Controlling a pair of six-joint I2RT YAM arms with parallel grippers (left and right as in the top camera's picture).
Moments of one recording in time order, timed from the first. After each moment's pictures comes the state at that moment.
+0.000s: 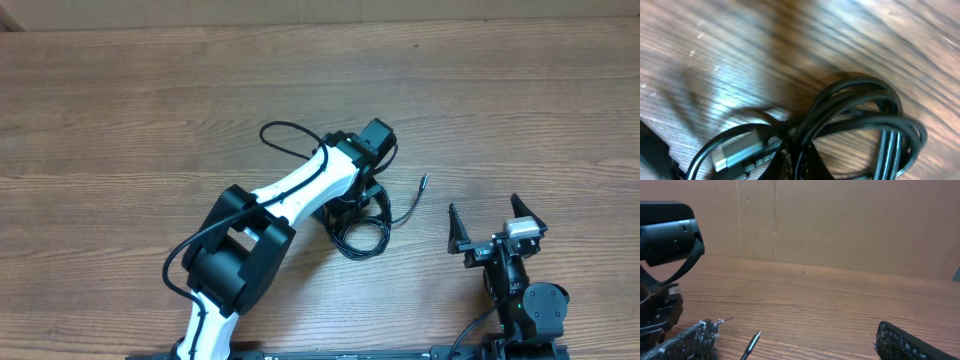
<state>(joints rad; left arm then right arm) -0.71 2.10 1.53 -0.90 0.04 -1.21 0.03 0.01 0.02 -0.03 -0.11 -0.06</state>
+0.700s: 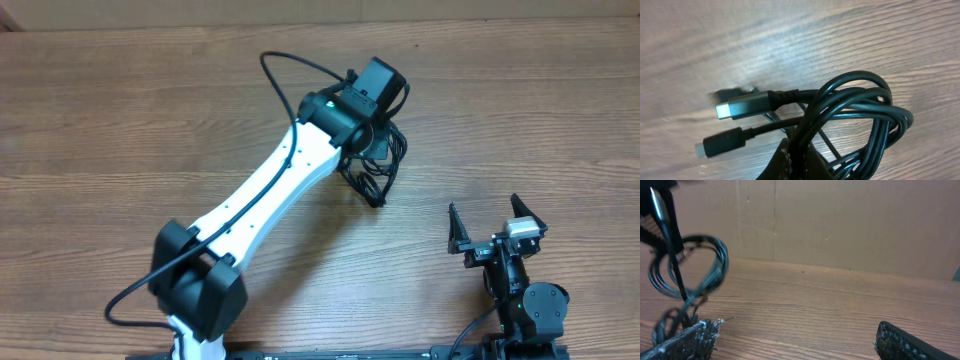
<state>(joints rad) -0.68 1.93 1.82 -1.00 -0.08 -0.51 0.03 0.01 0.02 -0.03 -0.11 -0.06</state>
